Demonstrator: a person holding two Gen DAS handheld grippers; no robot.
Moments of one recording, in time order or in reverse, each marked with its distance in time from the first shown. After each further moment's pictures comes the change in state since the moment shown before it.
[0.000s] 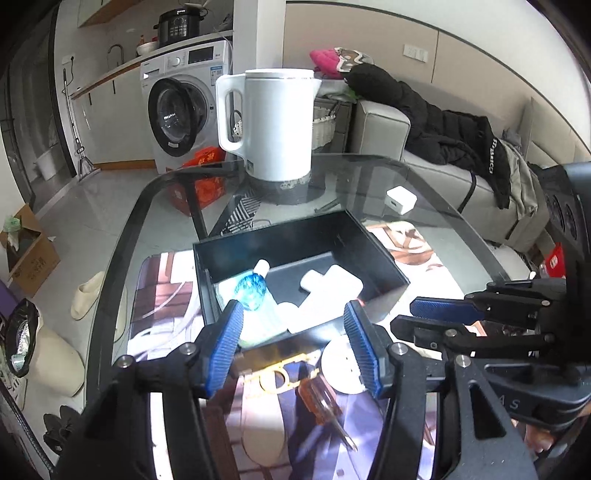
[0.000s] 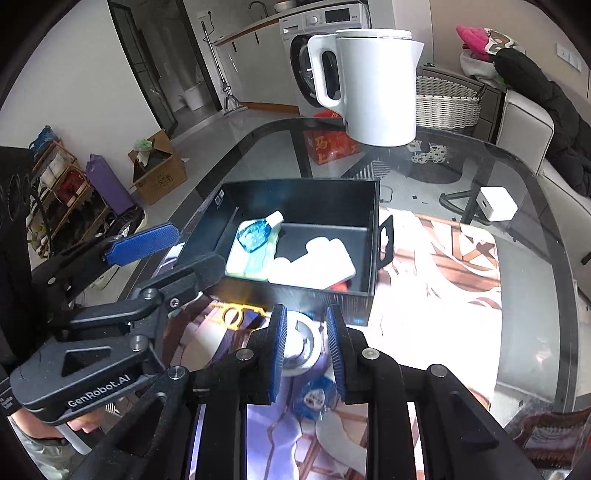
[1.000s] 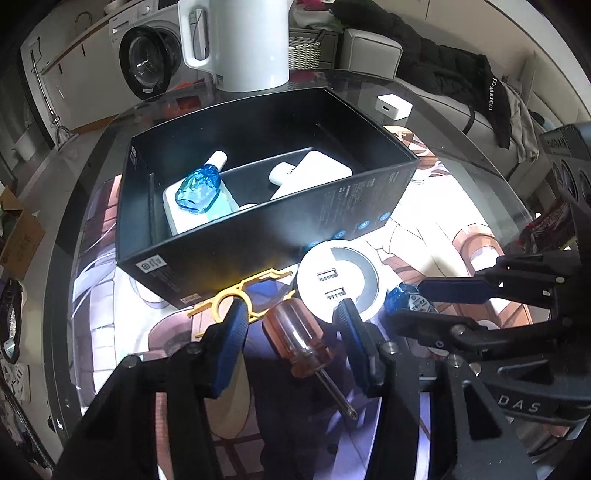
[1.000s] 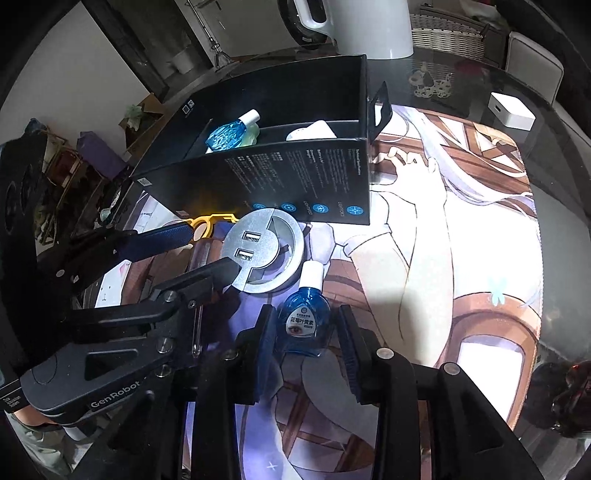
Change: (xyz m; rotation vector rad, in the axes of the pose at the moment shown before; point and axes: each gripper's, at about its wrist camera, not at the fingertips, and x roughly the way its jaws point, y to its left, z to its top) left arm 0.053 -0.019 -0.047 0.044 0.249 -0.033; right arm 0.046 -0.021 -0.054 0.059 0.211 0.039
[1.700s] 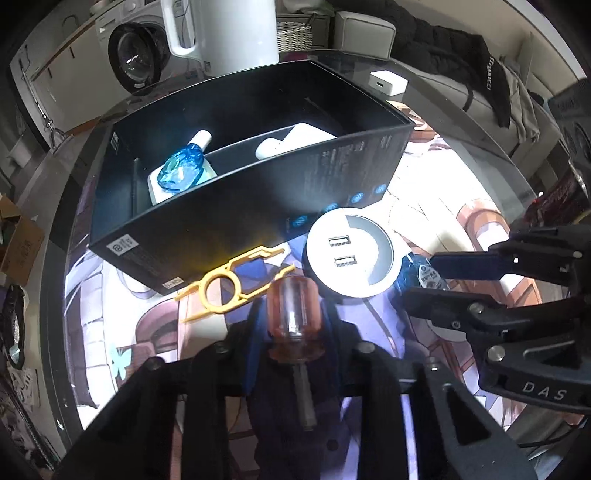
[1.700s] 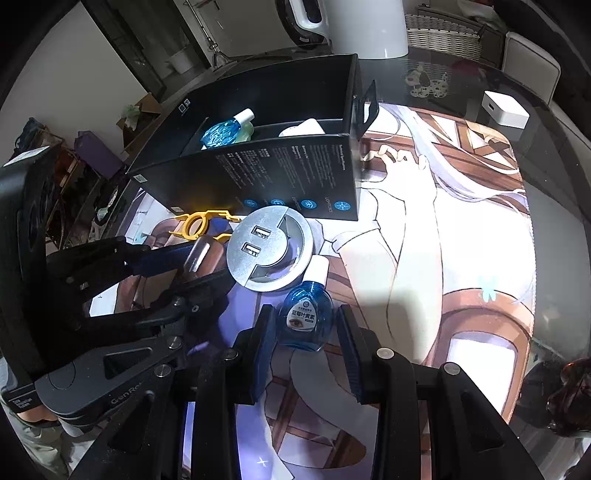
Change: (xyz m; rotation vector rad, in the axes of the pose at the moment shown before) left arm 0.015 -0.010 -0.004 0.050 0.062 0.021; right arm -0.003 -0.004 -0.002 -0.003 -0.003 -0.011
